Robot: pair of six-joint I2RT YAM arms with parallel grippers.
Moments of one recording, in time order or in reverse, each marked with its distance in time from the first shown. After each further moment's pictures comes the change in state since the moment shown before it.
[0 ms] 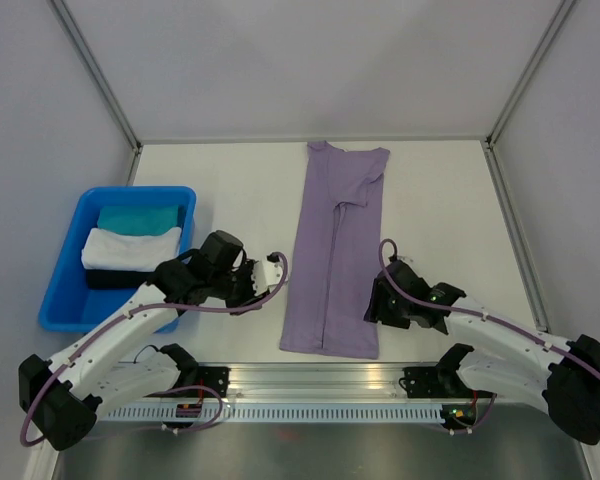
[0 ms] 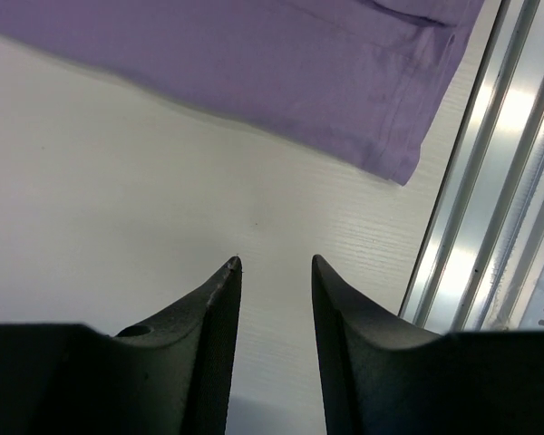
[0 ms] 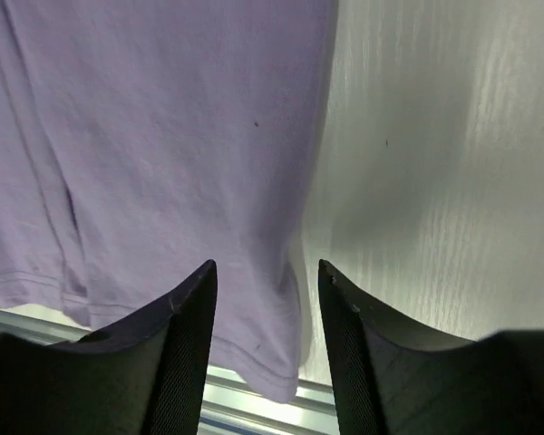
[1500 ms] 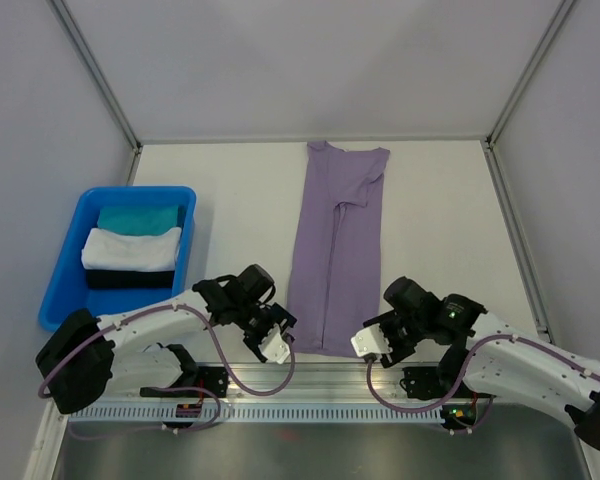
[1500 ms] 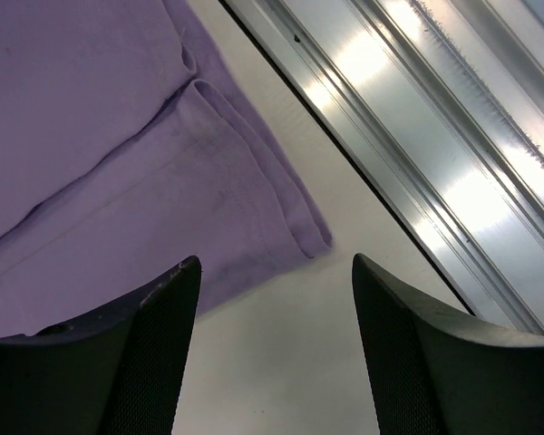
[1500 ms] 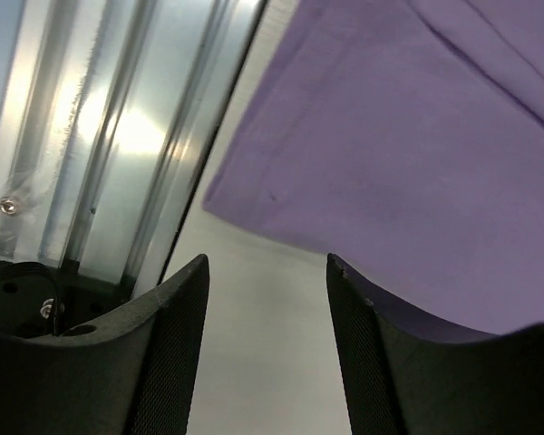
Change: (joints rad) left arm -0.184 0.175 -0.249 0.258 0.298 0.784; right arm 0.127 -0.245 0.100 -0.369 -0.438 -1.954
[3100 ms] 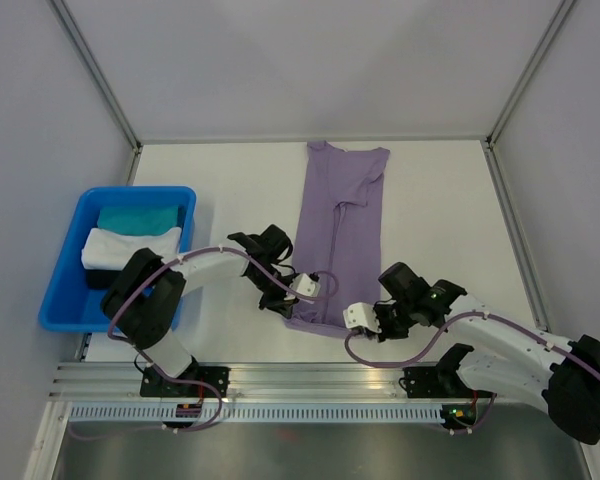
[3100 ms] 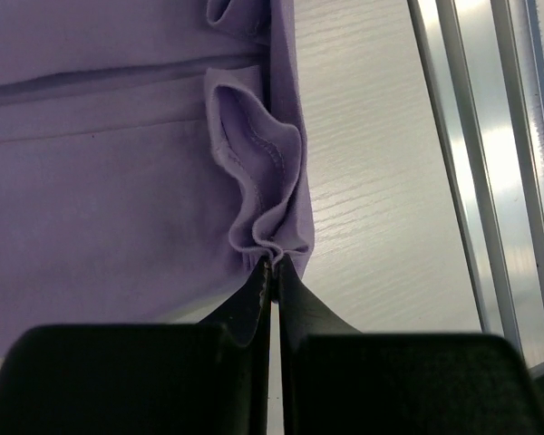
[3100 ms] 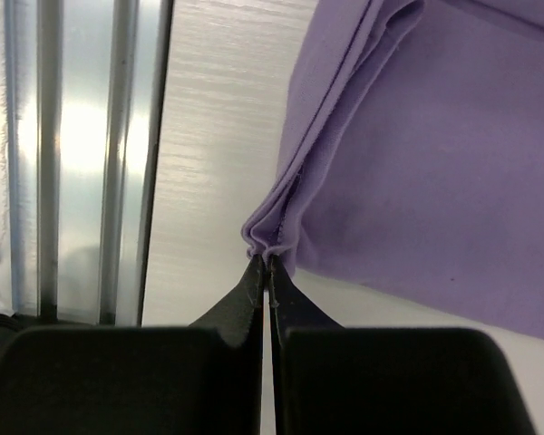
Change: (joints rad) left arm 0.165 0.494 0.378 -0.176 0.072 -0.248; right arm -0.129 0.234 -0.019 0.144 -0.082 0.069
